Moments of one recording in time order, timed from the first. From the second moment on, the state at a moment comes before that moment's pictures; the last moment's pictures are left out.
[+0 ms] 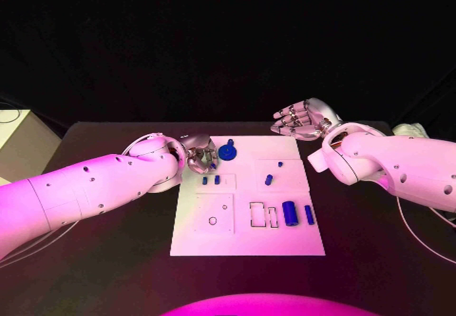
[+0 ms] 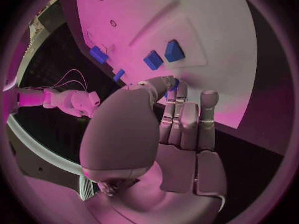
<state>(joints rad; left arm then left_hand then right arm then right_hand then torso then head) 1.22 -0.60 -0.07 1.29 -1.32 -0.12 -0.18 1.48 -0.22 0.60 0.09 0.24 0.97 0.14 0.35 0.39 1.03 0.08 0.52 0.15 1.26 0.02 1.45 0.94 0.17 1.01 0.13 1.21 0.98 1.32 -0.85 -0.16 1.47 -0.65 -0.55 0.13 1.46 -0.19 0.22 0.24 0.31 0.90 0.23 0.11 0.18 1.05 0.19 0.07 0.06 0.95 0.18 0.07 0.13 0.17 0.59 0.29 0.05 0.06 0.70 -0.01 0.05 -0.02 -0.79</state>
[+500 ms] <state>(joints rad) 1.22 -0.59 -0.08 1.29 -1.34 -0.10 -0.19 1.46 -0.24 0.58 0.09 0.24 0.97 0.15 0.33 0.39 1.03 0.08 0.51 0.15 1.26 0.02 1.46 0.94 0.17 1.01 0.13 1.20 0.97 1.32 -0.85 -0.16 1.47 -0.65 -0.55 0.13 1.46 -0.19 0.22 0.24 0.31 0.90 0.23 0.10 0.18 1.05 0.19 0.07 0.06 0.95 0.18 0.07 0.13 0.17 0.59 0.29 0.05 0.06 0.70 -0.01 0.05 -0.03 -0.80</state>
